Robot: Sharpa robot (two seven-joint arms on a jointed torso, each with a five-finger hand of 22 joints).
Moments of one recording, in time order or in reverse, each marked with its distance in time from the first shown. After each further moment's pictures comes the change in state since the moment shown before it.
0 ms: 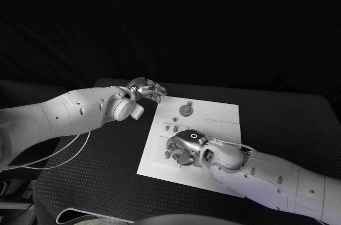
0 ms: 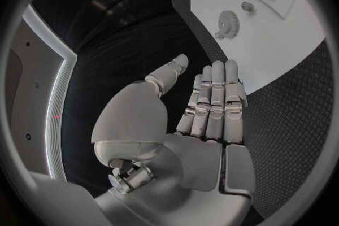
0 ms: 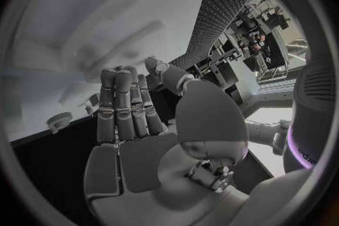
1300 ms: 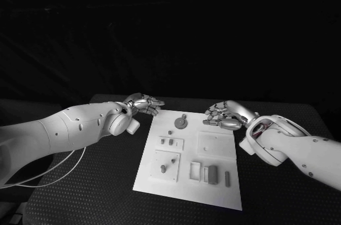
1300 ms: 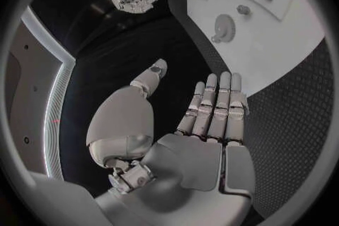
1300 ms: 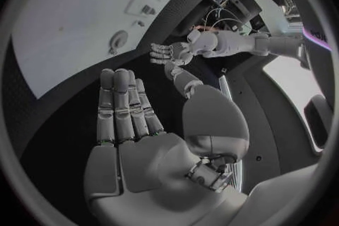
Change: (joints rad) left arm -0.019 0.016 -0.009 -0.049 -0.009 0.038 -0.003; left_hand -0.222 -0.086 -0.012 0.120 0.005 -0.178 -0.056 -0.040 -0.016 -0.192 0.038 0.000 -0.087 -0.214 0.131 -0.257 -0.109 -0.002 -0.306 0.126 -0.012 -0.189; right arm 0.179 -0.317 0.098 0.091 0.638 -0.045 0.058; right_hand -0.183 0.038 -0.209 0.112 0.000 -0.106 0.025 0.002 -0.022 -0.053 0.019 0.030 -0.031 -0.097 0.032 -0.001 -0.091 -0.003 -0.101 0.008 -0.036 -0.007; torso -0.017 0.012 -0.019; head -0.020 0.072
